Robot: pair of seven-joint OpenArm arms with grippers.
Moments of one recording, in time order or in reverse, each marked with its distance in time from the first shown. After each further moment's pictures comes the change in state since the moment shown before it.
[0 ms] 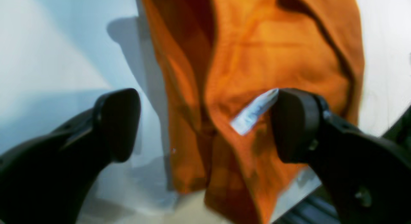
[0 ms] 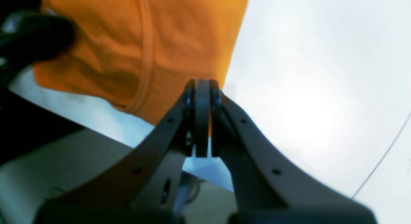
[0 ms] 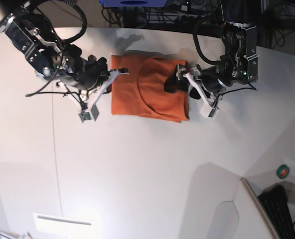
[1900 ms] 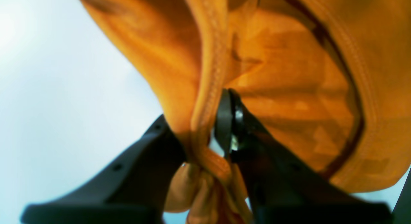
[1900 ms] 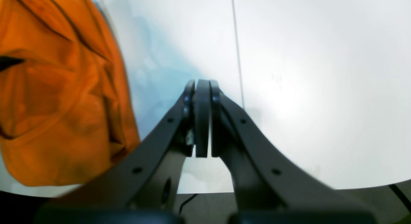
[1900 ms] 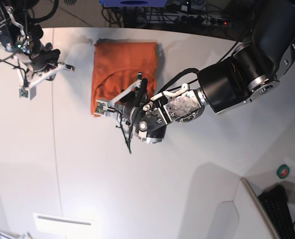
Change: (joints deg) left arm -40.4 -3.6 82.8 -9.9 13.8 -3.9 -6.8; right arm -19.6 1.0 24.2 -2.7 0.0 0.0 11.1
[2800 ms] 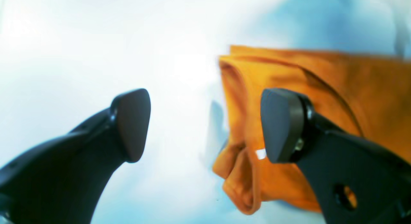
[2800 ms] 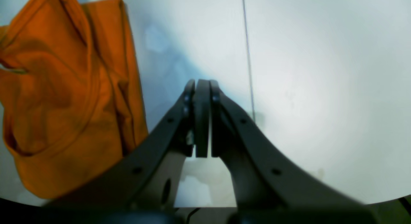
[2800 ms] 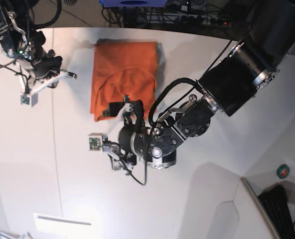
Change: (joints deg) left arm 3.9 0.2 -22.0 11.7 0.1 -0.4 3.9; right arm 2.4 -1.2 0.0 -0.4 -0.1 0.0 0.1
